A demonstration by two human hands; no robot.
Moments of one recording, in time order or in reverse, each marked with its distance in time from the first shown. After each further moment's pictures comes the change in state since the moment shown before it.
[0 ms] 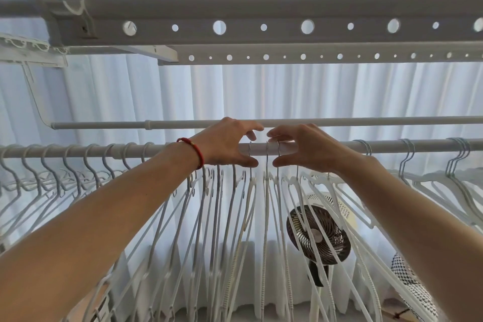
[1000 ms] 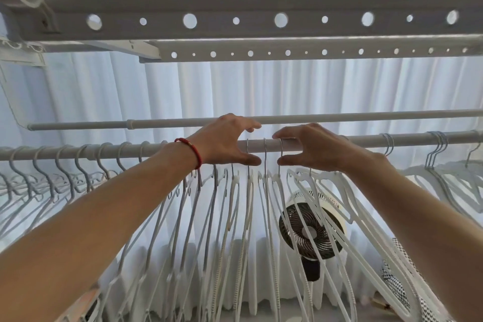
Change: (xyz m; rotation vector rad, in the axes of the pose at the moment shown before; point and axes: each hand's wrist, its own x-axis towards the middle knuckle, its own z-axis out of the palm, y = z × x) left_hand 0.020 0.021 0.018 0.026 0.034 0.031; right_hand -0.027 0.025 -0.023 -0.182 -0.052 0.026
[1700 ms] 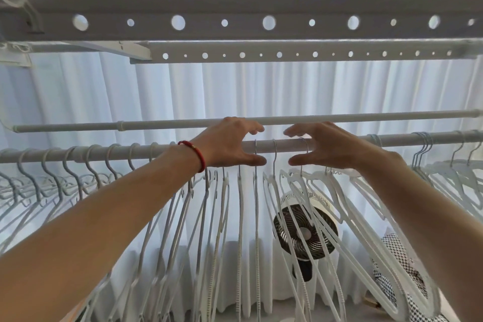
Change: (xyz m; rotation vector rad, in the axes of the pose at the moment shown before) left_hand 0.010 0.024 0.007 -0.019 0.025 0.036; right_hand -0.017 0.038 -0.013 0.046 0.040 0.039
